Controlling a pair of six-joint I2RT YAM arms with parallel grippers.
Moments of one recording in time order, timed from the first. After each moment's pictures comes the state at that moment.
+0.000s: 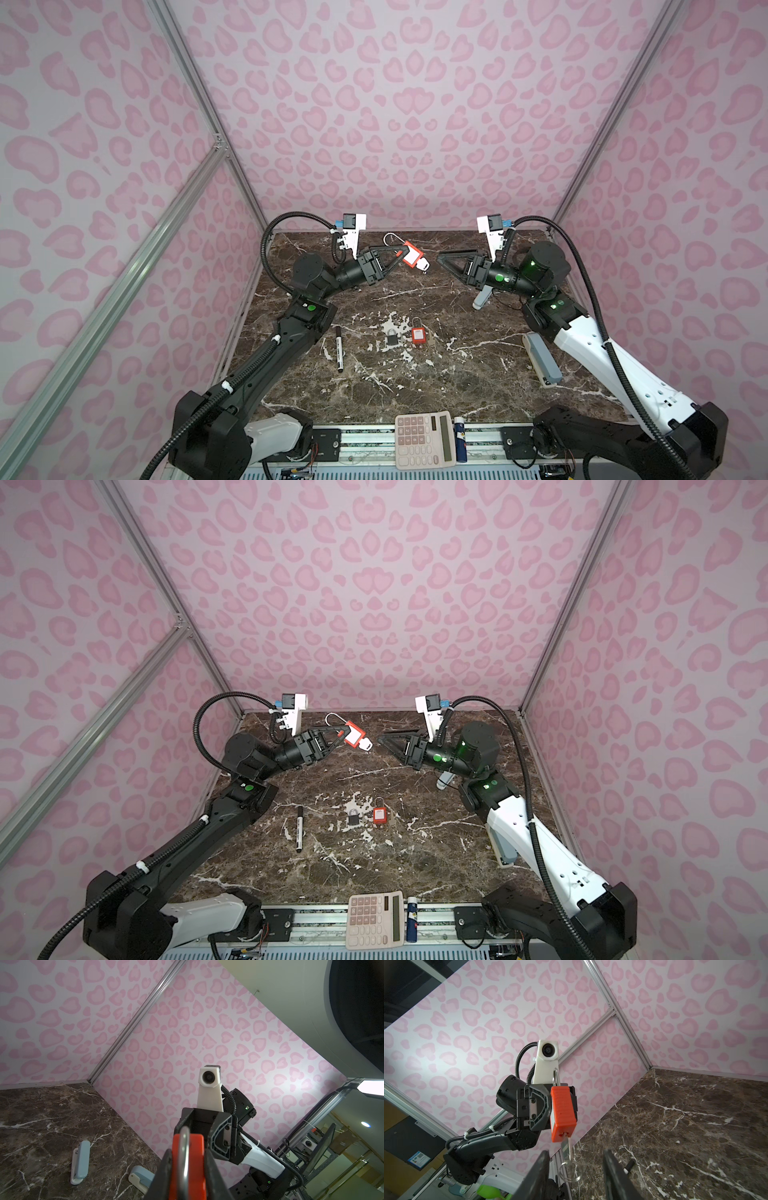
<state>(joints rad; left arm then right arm) -0.44 1.23 0.96 0.62 0.79 -1.00 0.48 1.18 1.06 0.22 -0.76 0.74</state>
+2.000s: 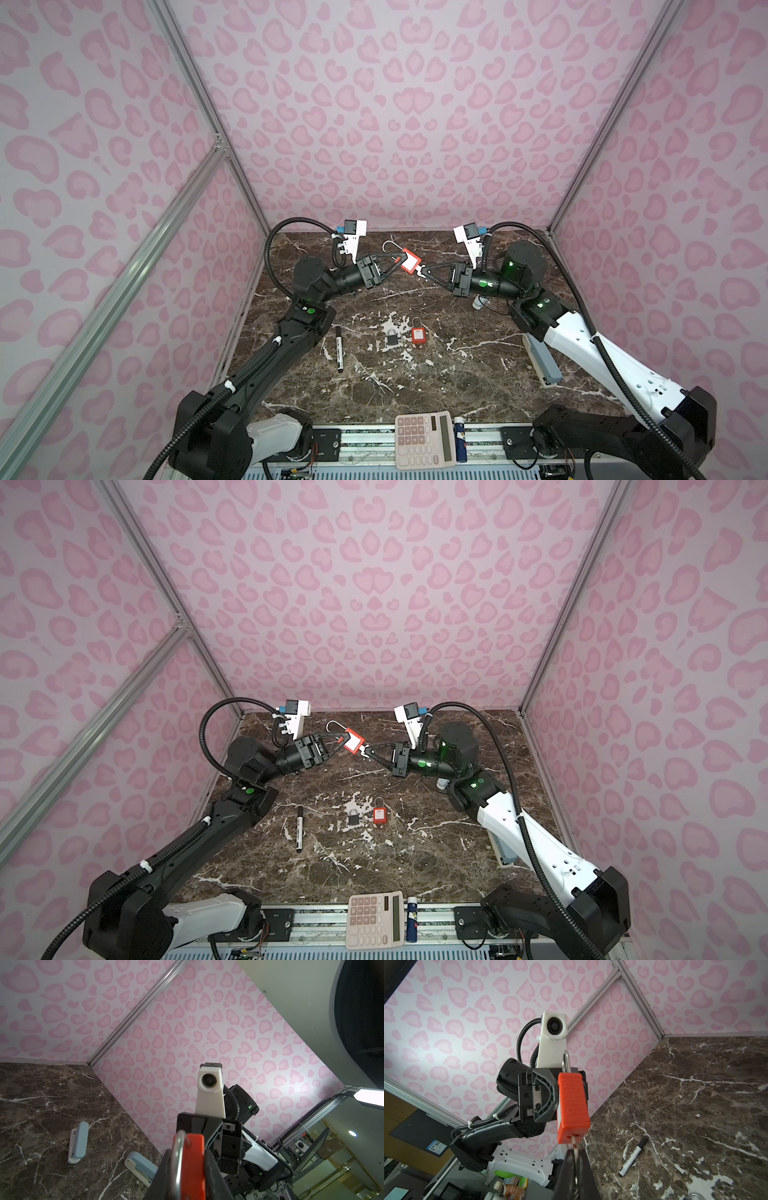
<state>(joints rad) -0.41 1.22 0.90 0.62 0.82 -1.05 0.55 1.22 1.08 0.10 -0.75 0.74</state>
